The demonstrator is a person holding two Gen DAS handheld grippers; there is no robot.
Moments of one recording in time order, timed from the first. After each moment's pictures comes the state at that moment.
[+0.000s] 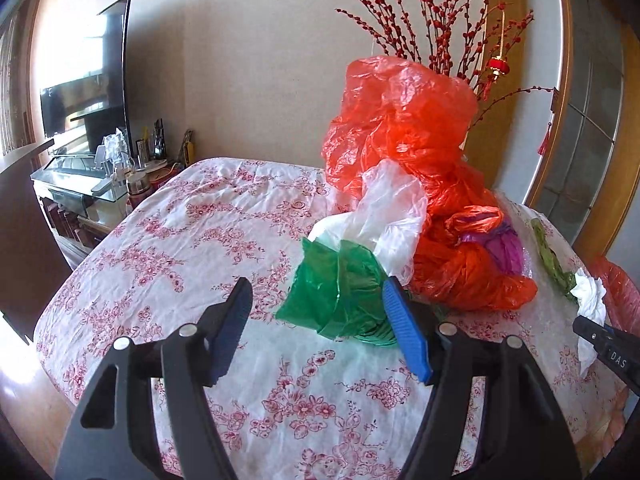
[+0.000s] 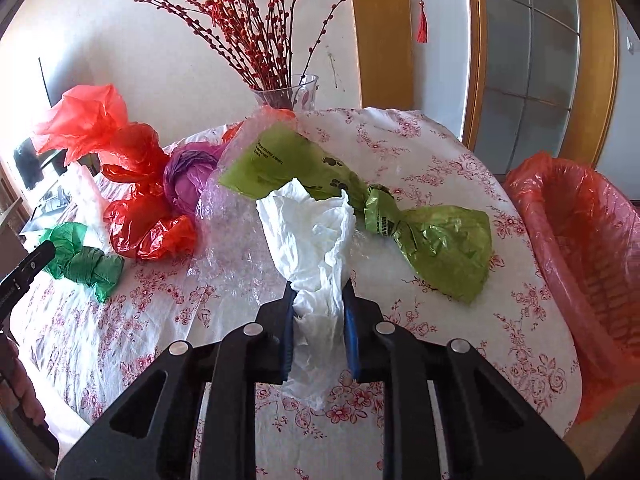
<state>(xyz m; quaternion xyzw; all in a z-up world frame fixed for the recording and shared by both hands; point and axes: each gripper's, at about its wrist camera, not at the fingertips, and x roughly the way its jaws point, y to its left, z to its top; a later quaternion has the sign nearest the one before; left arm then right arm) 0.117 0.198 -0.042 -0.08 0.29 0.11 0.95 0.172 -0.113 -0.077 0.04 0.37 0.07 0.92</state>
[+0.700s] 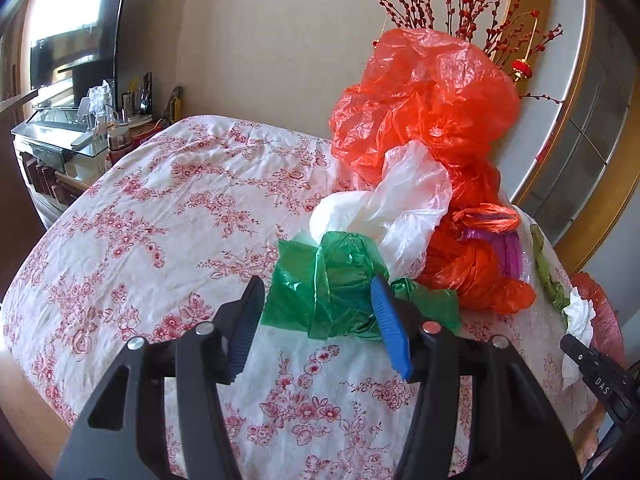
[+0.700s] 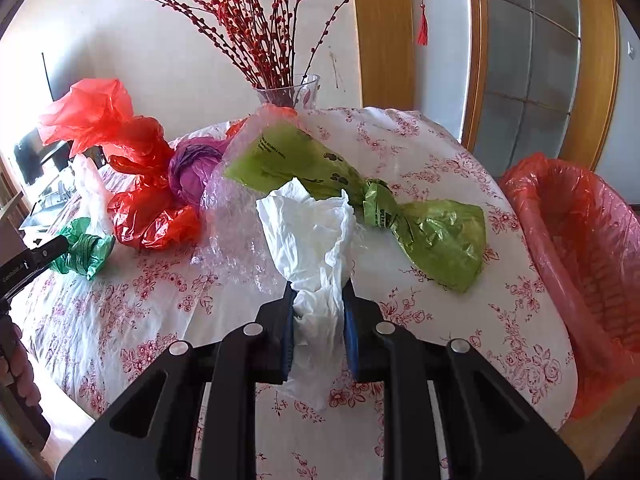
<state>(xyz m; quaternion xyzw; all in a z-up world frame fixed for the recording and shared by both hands) 0.129 0.221 -0.054 -0.14 0.34 0.07 0.93 0.164 -0.114 -0.077 0.03 0.37 0.07 0.92</state>
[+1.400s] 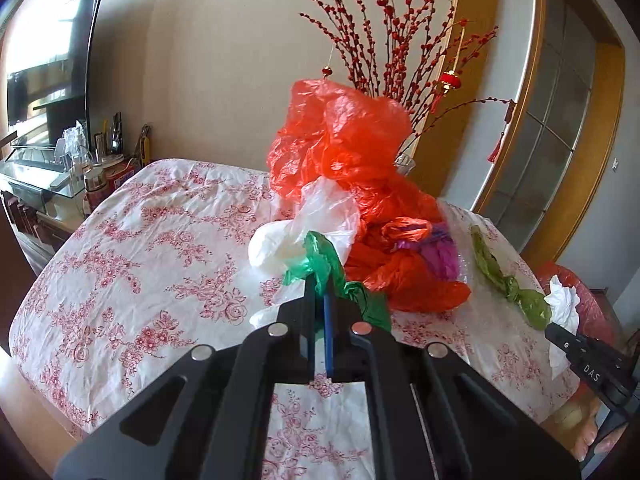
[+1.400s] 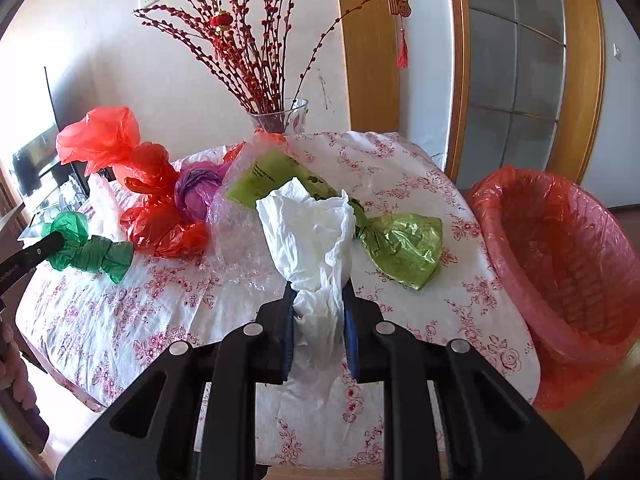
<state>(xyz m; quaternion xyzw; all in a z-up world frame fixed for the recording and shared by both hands) 0.103 0.180 -0.016 -0.10 0.29 0.01 0.95 0.131 -0.128 -0.052 0.04 0.34 0.06 0.94</state>
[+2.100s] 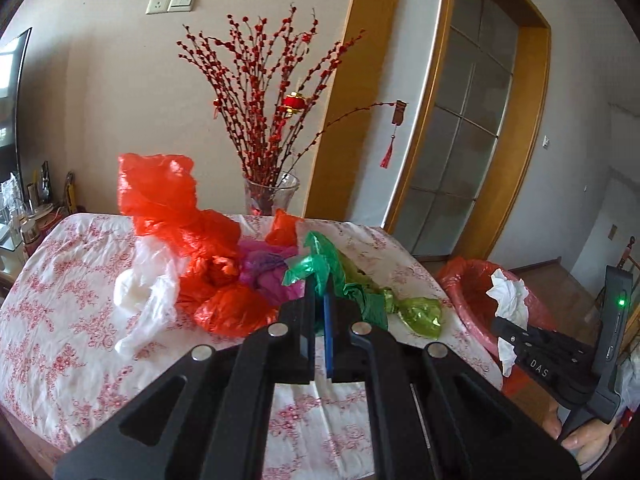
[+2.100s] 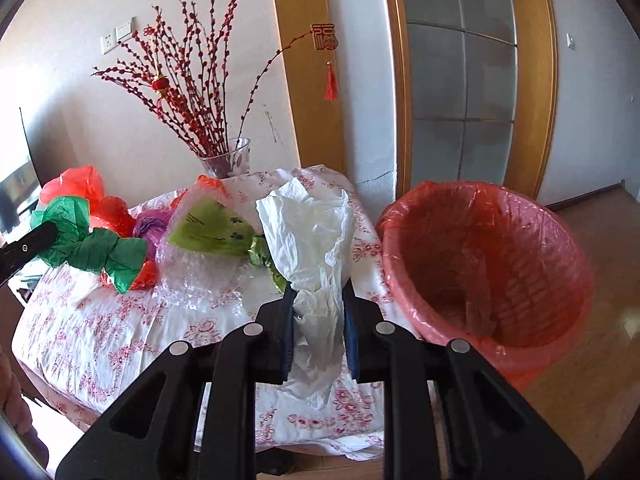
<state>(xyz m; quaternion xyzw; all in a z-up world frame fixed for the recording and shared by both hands) 0.099 0.064 0.031 -0.07 0.24 -0.12 0.96 0.103 -0.205 -0.026 0.07 0.30 -0.01 0.95</state>
